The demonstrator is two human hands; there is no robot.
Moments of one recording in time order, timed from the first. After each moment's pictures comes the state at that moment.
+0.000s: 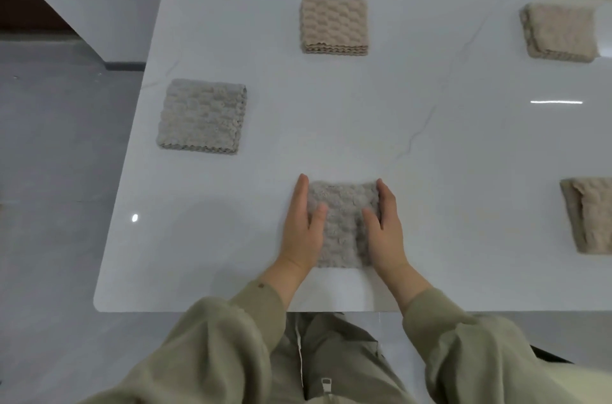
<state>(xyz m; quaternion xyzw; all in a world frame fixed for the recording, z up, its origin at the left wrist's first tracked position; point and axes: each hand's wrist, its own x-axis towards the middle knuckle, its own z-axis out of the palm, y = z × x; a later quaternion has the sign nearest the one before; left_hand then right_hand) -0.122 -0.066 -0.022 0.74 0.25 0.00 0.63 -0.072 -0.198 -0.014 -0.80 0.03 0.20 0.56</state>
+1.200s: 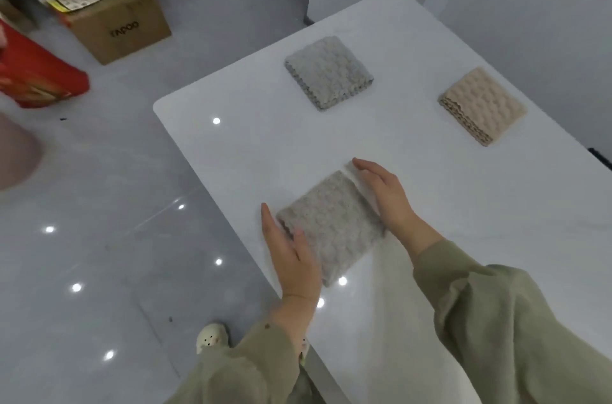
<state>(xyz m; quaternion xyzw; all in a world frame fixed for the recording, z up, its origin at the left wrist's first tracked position) -0.116 -0.205 -0.035 0.41 0.61 0.46 0.50 0.049 -0.149 0.002 -0.72 -0.42 0.43 0.35</state>
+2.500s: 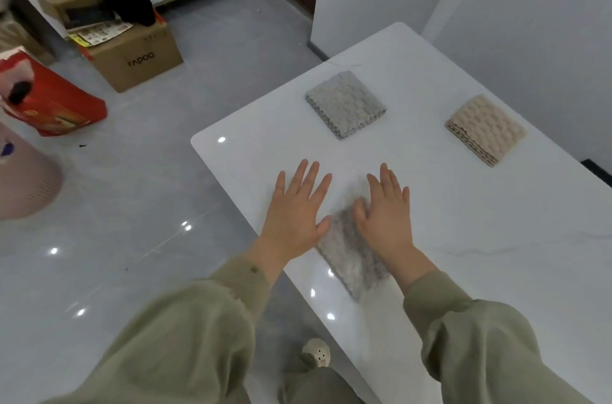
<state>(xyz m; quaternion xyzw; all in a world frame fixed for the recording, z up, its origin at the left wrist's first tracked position) -0.183 -0.080 0.007 0.91 0.40 0.02 0.09 -0.014 -0.141 0.028 -0.82 -0.55 0.14 0.08</state>
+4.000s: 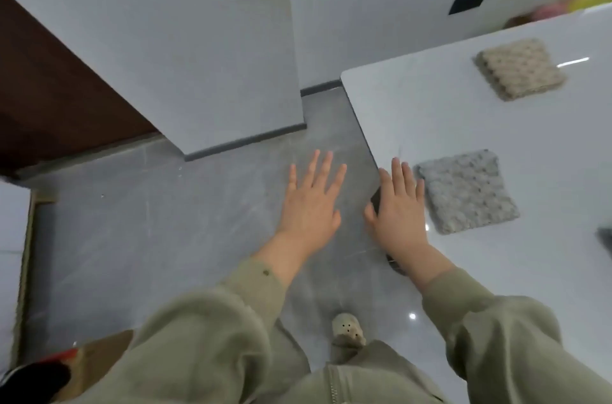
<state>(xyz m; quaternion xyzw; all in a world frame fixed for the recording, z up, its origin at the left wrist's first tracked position) -0.080 0.501 0.045 0.99 -0.12 -0.10 -0.02 -0.070 0.339 0.009 -0.99 -0.05 0.05 0.13</state>
